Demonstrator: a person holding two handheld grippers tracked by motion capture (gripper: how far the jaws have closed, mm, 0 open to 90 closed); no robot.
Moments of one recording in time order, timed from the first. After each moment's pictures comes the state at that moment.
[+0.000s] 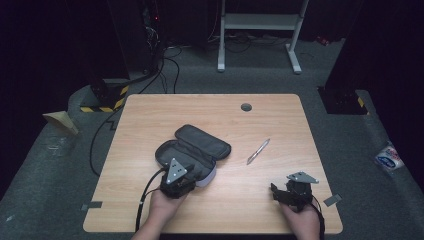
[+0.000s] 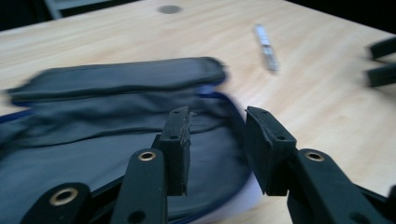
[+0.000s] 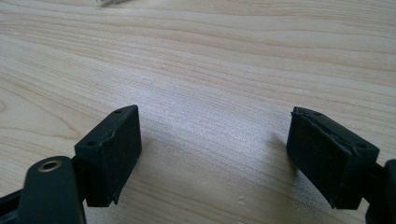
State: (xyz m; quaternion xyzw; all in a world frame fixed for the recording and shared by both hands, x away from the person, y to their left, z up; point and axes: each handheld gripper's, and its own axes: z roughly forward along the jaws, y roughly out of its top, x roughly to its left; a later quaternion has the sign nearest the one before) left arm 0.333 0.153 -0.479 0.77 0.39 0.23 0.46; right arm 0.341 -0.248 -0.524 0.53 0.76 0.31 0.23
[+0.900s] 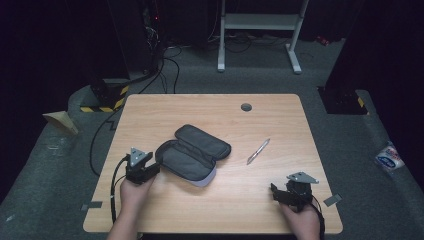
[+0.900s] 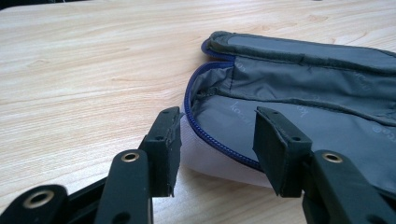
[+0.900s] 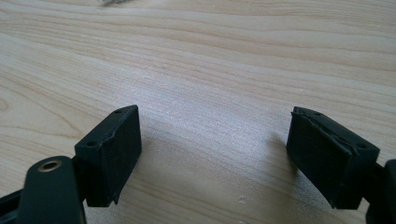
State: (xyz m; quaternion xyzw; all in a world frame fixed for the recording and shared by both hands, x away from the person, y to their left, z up) left arm 0.372 0.256 -0.498 0.70 0.52 0.28 0.41; right arm 0.341 -0.248 -0.524 0.53 0.76 0.31 0.23
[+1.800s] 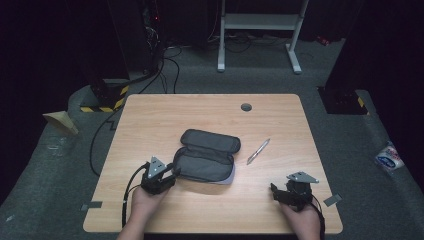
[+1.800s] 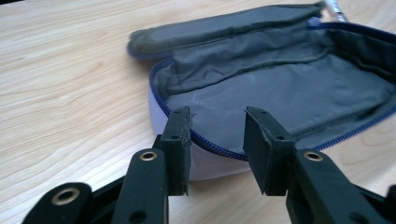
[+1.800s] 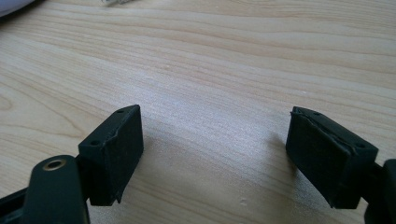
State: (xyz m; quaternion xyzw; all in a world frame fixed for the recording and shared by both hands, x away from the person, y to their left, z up) left arm 0.341 0.199 -0.494 0.77 0.42 0.24 0.42; right arm 0.342 -0.249 -0.524 0.52 0.76 0.32 0.22
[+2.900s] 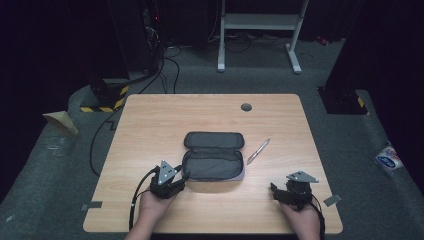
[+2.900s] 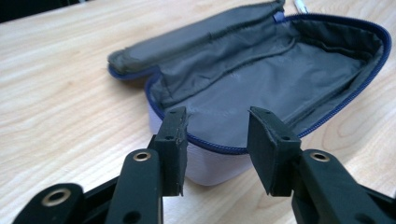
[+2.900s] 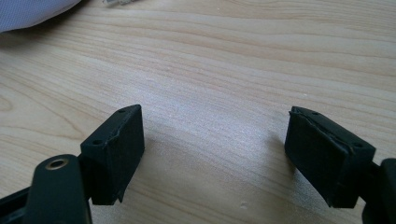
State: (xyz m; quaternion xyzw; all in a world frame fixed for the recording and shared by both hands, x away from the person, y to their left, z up) left arm 0.332 0.180 -0.489 0.77 0.40 0.26 0.43; right arm 0.343 -0.248 -0.524 0.52 0.76 0.32 0.22
